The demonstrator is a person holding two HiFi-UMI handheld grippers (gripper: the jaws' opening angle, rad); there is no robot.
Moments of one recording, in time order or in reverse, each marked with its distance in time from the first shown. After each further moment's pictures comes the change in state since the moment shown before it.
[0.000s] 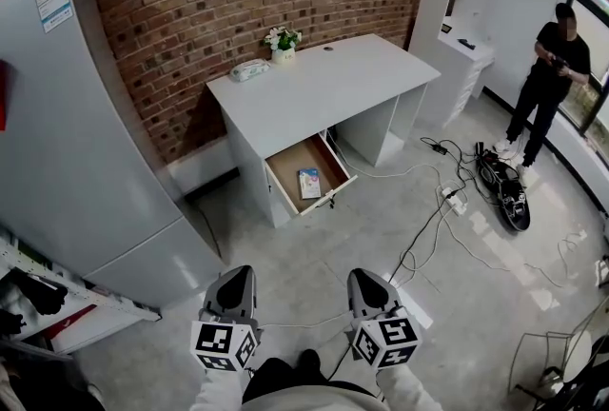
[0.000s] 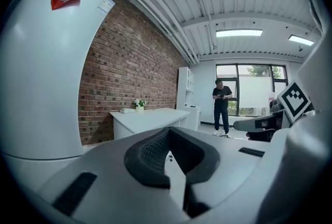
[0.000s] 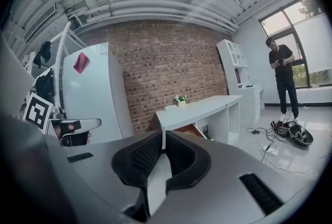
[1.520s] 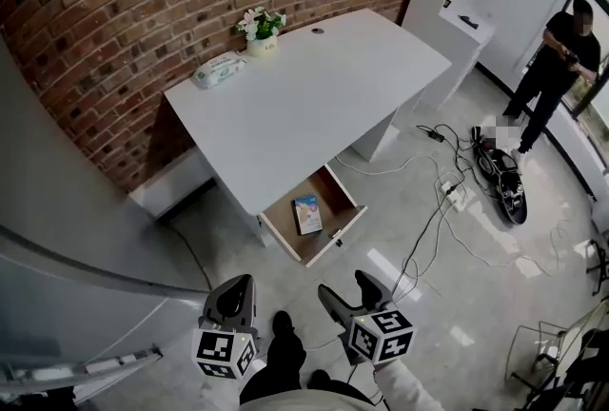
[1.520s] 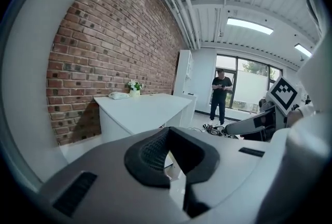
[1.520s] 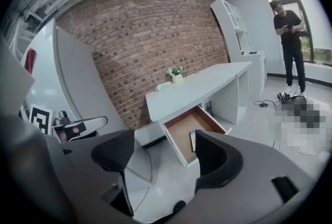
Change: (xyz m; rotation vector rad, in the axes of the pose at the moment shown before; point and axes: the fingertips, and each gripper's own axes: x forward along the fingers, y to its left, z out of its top) left arm 0.276 0.151 -0.023 -0.038 0.175 -0.135; right arm 0.304 -0.053 0.005 0.183 0.282 -0.008
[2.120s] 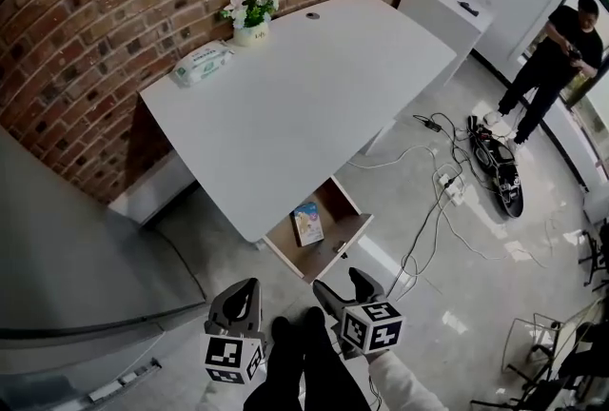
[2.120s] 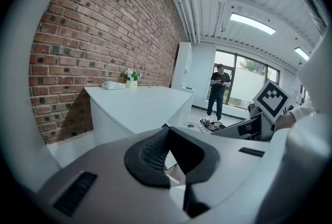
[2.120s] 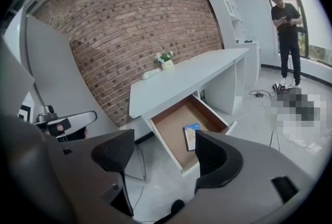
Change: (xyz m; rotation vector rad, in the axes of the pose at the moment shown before) left arm 0.091 0.041 -0.029 -0.006 0.066 -0.067; right arm 0.117 -0.045 -0.014 0.063 0.108 -0.088
